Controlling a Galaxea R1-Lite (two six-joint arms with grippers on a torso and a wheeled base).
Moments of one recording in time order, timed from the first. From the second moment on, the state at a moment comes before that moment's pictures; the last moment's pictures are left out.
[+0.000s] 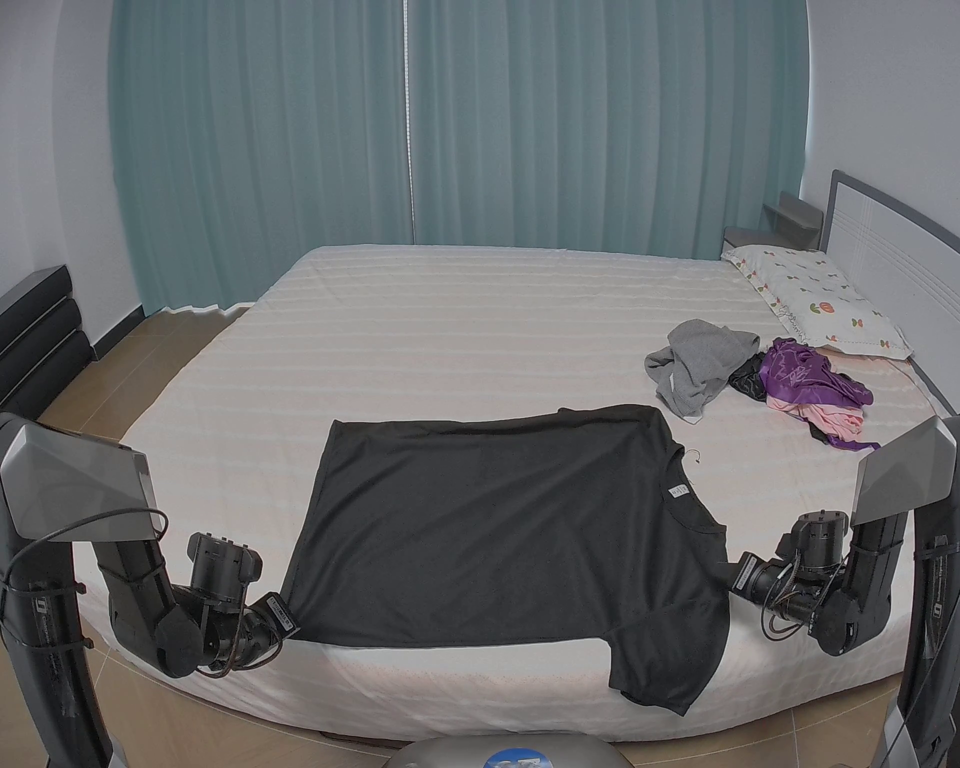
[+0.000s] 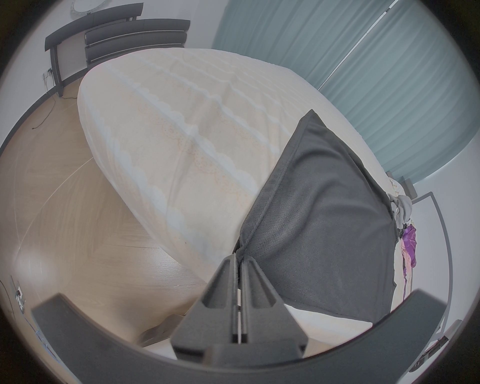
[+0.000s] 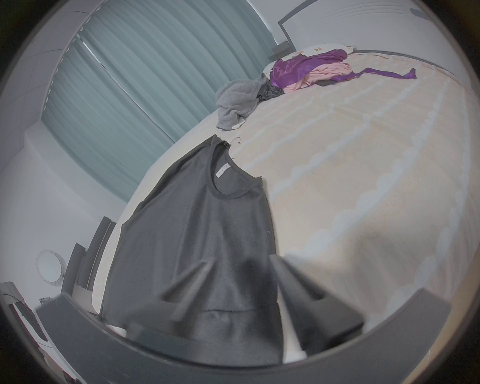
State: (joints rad) left arm -0.19 2.23 -0.36 -0.91 0.08 -0.84; right arm 0.05 2.41 -0.36 -1.43 0.12 0.60
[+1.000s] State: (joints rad) left arm -0.19 2.23 -0.36 -0.91 0.08 -0.84; right arm 0.01 2.44 -0.50 -1.32 0.24 0.58
